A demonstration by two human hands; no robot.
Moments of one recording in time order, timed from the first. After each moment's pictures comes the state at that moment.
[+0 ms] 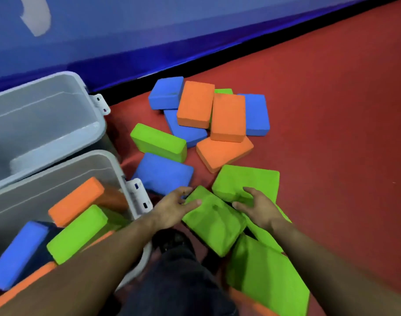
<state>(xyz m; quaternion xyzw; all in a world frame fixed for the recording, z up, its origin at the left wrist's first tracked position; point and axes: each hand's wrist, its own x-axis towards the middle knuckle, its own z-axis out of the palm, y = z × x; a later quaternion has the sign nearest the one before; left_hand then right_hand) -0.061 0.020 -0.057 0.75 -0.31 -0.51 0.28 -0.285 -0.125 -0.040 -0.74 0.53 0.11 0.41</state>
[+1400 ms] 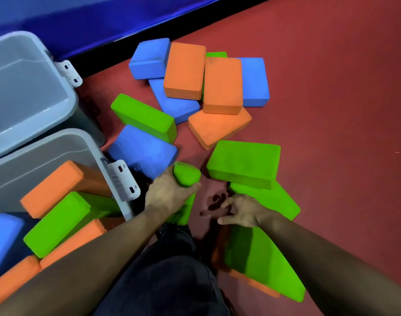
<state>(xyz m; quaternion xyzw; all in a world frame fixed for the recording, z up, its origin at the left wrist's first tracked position) -0.083 0.001 -0.074 0.88 -0.29 -0.35 0.15 -0.297 -0.110 -0.139 -0.78 0.38 0.33 0.37</state>
